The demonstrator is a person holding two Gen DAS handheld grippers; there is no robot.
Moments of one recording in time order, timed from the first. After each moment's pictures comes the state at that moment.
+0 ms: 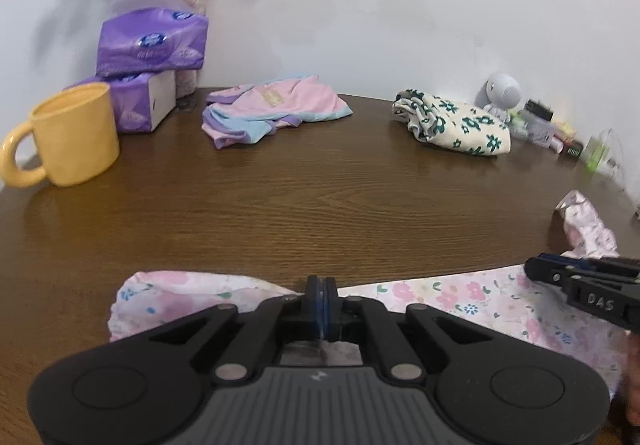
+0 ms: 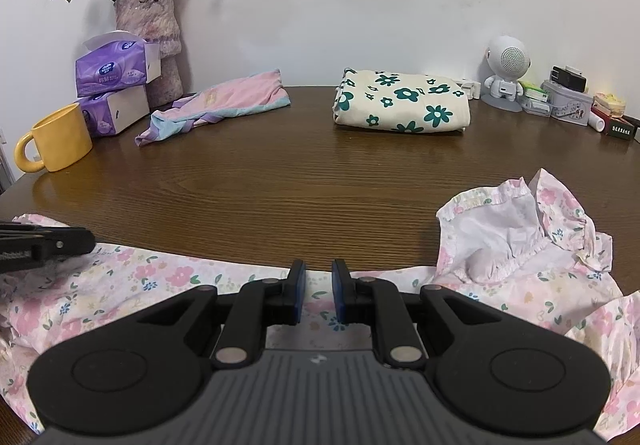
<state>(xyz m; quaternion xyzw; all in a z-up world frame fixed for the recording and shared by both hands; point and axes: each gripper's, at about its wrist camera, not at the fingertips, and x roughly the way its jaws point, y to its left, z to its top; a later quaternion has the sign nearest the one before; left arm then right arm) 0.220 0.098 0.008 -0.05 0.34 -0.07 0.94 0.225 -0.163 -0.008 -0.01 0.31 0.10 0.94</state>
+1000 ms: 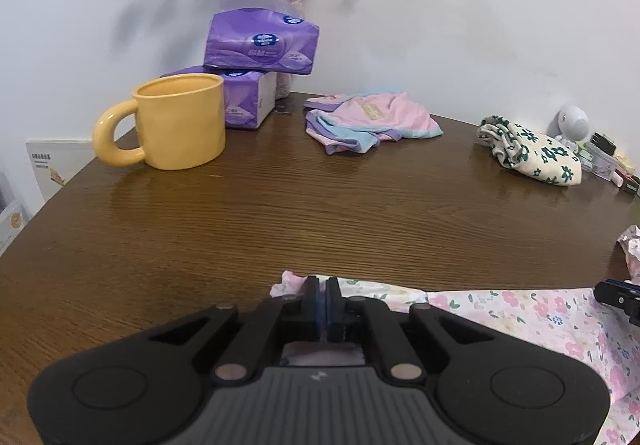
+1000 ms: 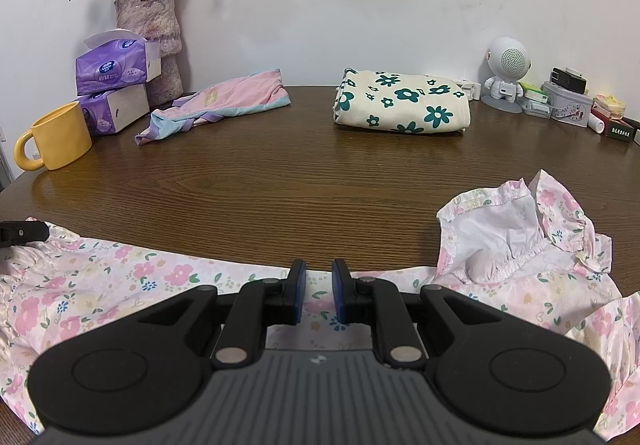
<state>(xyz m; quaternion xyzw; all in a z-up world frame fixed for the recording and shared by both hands) 0.208 0.149 0.007 -0.06 0.33 0.04 0.94 0.225 -0.162 -0.009 -0.01 0.31 0.10 0.94</state>
